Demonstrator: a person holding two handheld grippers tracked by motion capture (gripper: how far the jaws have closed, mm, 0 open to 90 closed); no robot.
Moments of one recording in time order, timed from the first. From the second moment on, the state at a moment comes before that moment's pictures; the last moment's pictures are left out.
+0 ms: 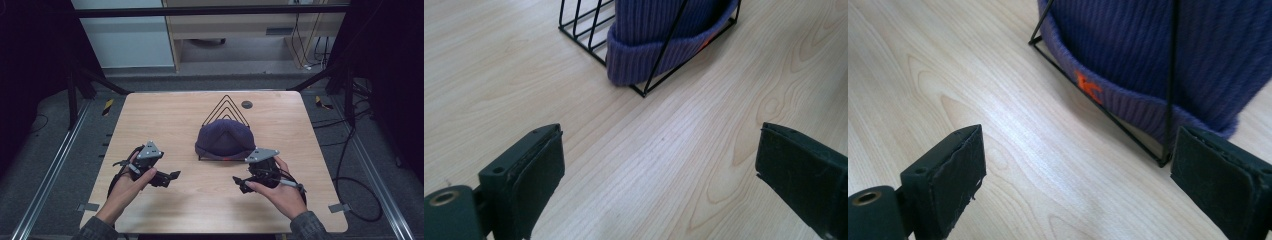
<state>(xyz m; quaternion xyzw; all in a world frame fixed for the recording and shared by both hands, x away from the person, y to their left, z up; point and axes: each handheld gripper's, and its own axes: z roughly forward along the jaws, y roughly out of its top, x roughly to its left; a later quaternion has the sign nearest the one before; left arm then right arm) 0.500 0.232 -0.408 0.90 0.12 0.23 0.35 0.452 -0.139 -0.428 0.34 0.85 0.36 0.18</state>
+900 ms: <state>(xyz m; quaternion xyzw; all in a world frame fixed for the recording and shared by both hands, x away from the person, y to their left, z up) 0.527 0.277 -0.467 0.93 0.10 0.22 0.28 0.459 -0.124 -0.486 0.36 0.87 0.33 0.12</state>
